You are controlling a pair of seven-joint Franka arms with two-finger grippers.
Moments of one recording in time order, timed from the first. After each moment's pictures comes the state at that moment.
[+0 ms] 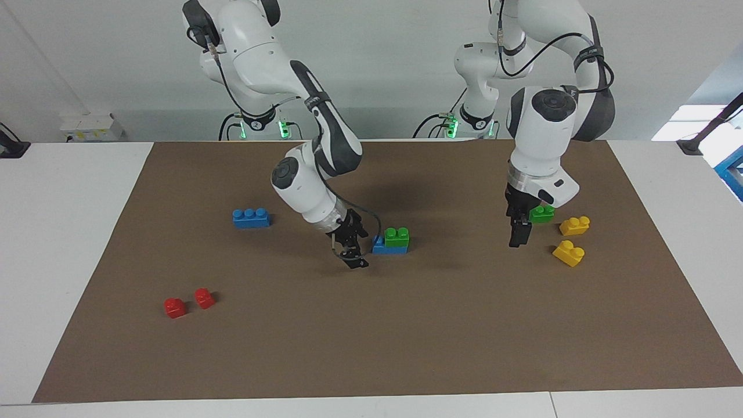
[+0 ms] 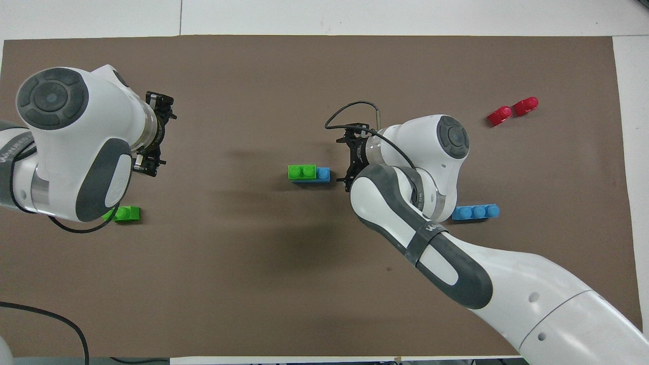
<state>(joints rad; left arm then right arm) -0.13 0.13 -0.12 -1.85 0.15 2.07 -1.52 0.25 0.44 0.19 -1.85 0.57 2.48 1.57</state>
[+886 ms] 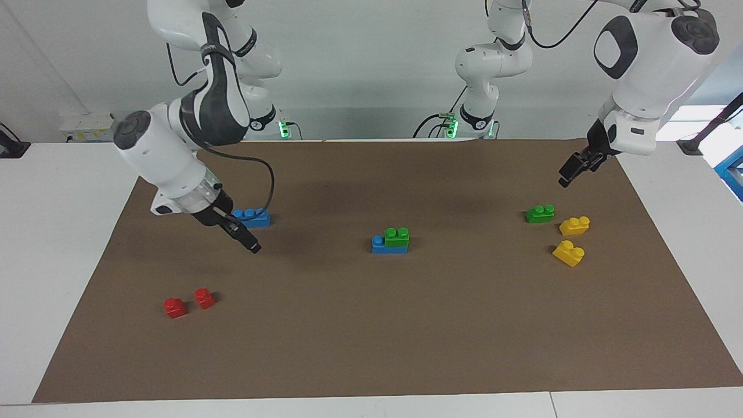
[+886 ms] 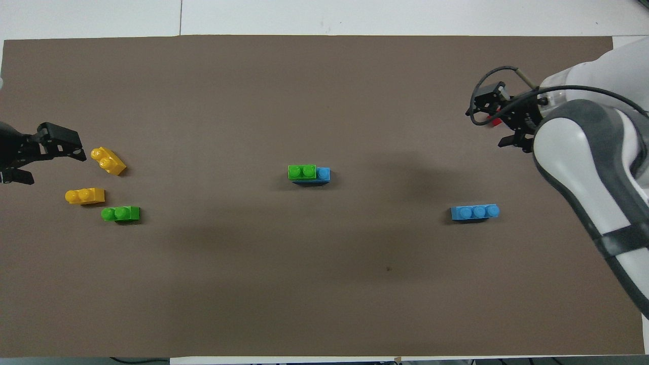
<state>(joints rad) 0.09 -0.02 -0.09 -1.69 0.00 1.63 -0.31 -0.15 0.19 0.18 -1.73 0.20 2.00 0.56</state>
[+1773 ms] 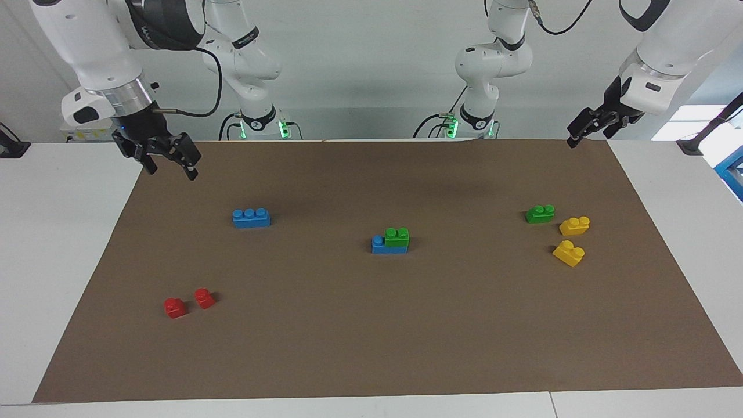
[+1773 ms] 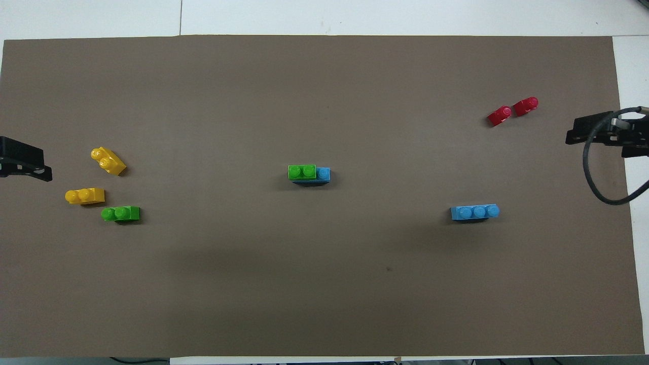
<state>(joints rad) 0.08 -0.01 -0.07 -1.52 0.00 1.39 -0.19 -0.25 -0.08 0.18 -1.71 0.06 1.72 0.16</state>
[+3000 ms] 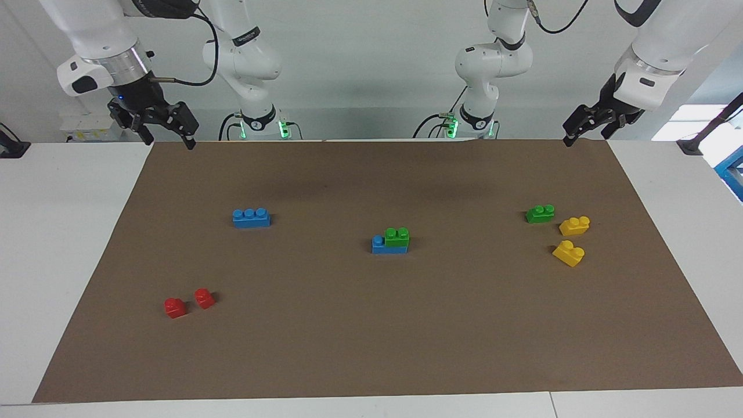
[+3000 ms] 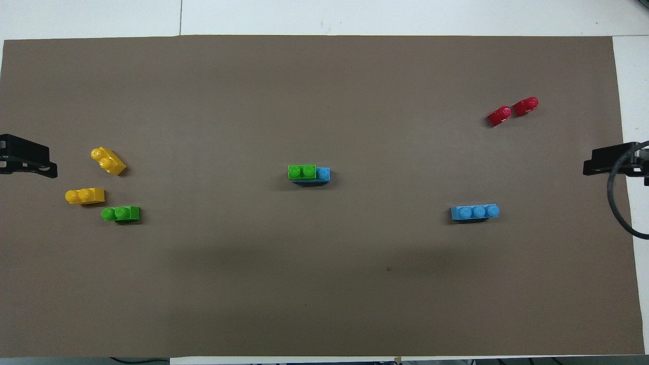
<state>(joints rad) 0.07 -0.02 -0.09 -1.51 -0.01 1.40 -0.16 -0.26 -0.15 0.18 -1.72 0.06 1.59 0.12</state>
